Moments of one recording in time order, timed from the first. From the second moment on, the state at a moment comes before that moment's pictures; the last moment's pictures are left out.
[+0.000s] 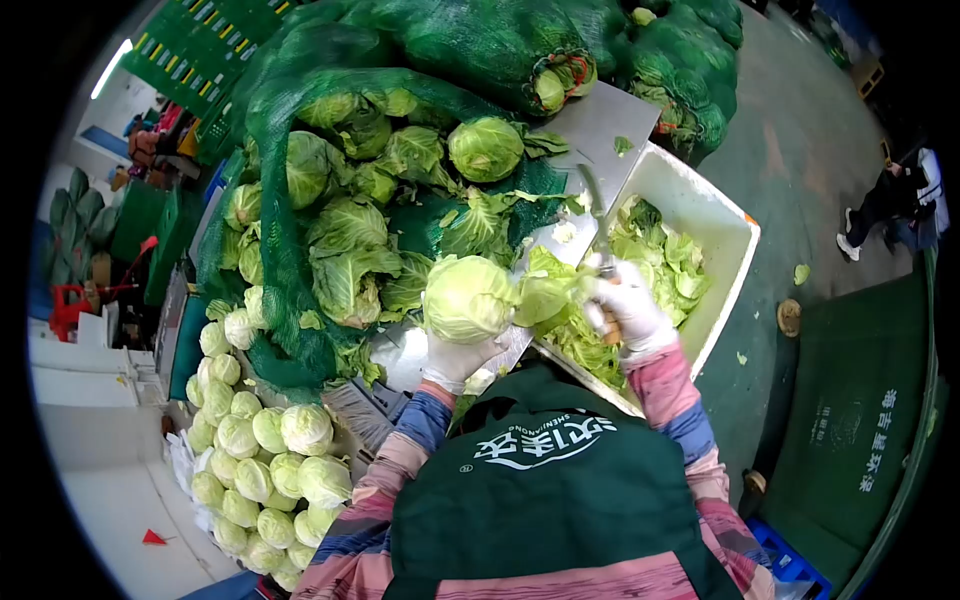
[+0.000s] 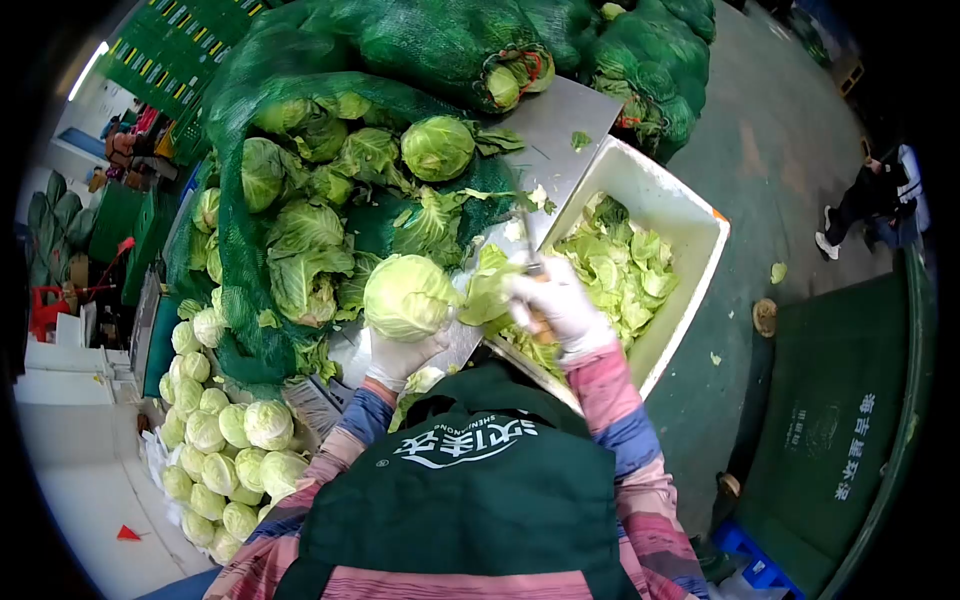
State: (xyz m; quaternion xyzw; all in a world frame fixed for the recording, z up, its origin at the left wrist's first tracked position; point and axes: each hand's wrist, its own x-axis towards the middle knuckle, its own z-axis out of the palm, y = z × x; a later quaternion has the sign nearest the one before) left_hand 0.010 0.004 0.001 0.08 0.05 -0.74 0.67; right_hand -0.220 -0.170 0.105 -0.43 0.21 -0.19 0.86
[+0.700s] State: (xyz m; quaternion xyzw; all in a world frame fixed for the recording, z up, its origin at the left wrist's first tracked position) left_hand -0.049 -0.018 0.075 0.50 -0.29 -0.57 0.59; right_hand -0.173 -0.118 0.083 -0.77 0.20 -0.39 0.46
